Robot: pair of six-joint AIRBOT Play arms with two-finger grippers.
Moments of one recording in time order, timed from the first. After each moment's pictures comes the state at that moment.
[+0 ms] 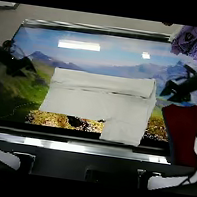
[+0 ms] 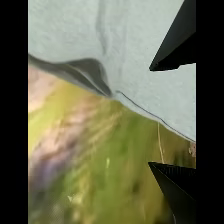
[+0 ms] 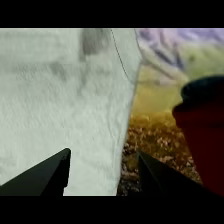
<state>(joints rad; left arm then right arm) 0.34 -1.77 1.77 1.22 -1.51 -1.62 -0.32 -1.65 1.63 -1.25 1.59 1.54</state>
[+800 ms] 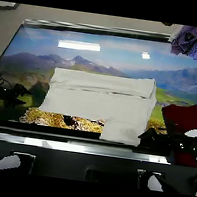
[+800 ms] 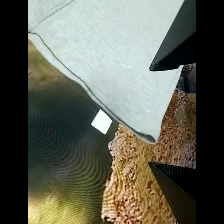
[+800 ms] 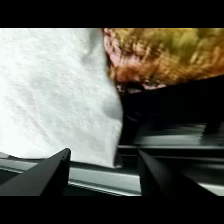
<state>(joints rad) 0.53 -1.34 0.95 0.97 -1.22 -1.52 -0.47 -1.09 0.48 -0.96 1.28 1.37</state>
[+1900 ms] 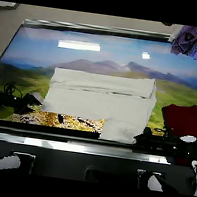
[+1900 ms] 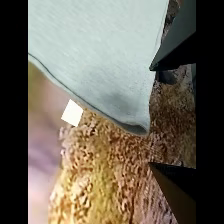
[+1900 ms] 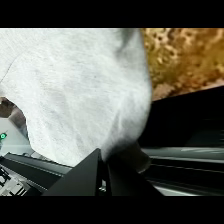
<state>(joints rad) 0.47 -1.38 0.81 0.92 -1.18 -1.32 -0.47 -1.09 0.37 -0.76 1.23 1.34</state>
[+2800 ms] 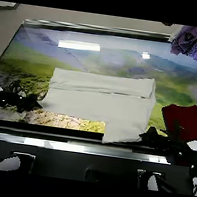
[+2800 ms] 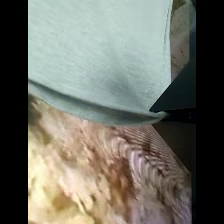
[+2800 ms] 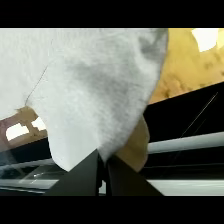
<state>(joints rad) 0.36 -1.30 0.80 1.01 -1.16 -1.47 -0.47 -0.74 0.37 -0.85 1.27 1.47</state>
